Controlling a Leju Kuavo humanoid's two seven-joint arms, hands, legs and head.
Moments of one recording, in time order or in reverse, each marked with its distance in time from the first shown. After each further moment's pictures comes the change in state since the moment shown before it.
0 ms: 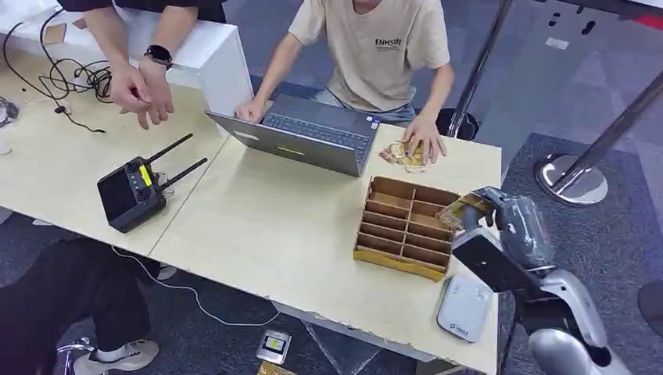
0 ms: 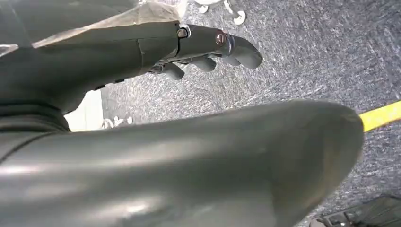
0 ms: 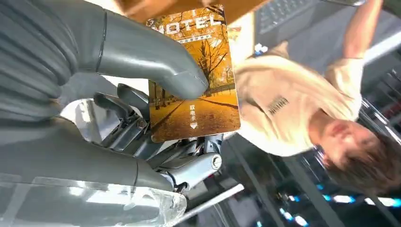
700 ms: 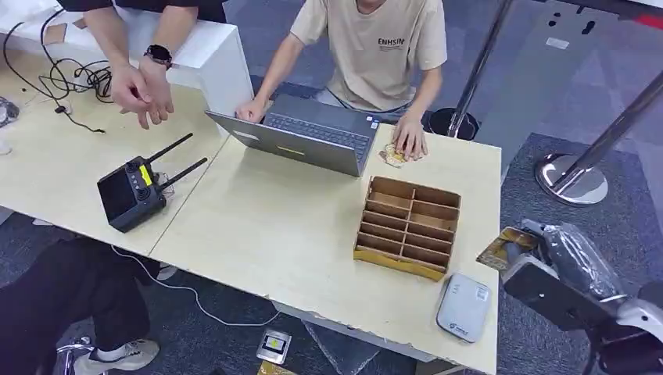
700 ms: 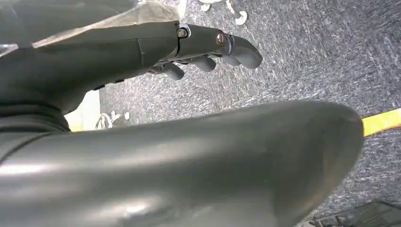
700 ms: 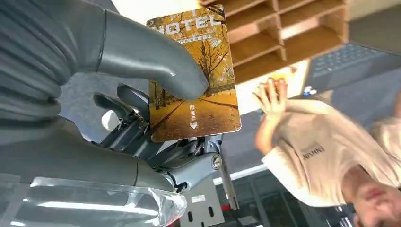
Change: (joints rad) left arm -0.001 0.003 0.018 0.003 0.013 0.010 -0.016; right arm 0.191 -0.236 -0.197 -0.229 -0.180 0.256 0.097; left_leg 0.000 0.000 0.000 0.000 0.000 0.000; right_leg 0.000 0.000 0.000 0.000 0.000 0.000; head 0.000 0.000
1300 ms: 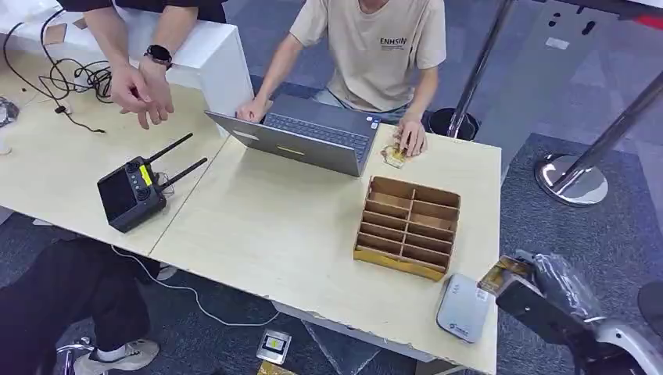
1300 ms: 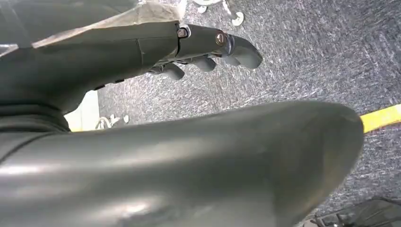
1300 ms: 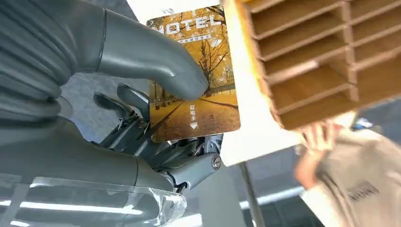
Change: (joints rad) left arm -0.001 0.000 0.000 0.000 -0.017 -0.013 -0.002; right arm 0.092 0.016 0.045 0.214 0.023 -0.104 -0.118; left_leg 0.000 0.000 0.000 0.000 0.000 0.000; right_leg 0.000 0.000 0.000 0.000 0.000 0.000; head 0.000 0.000
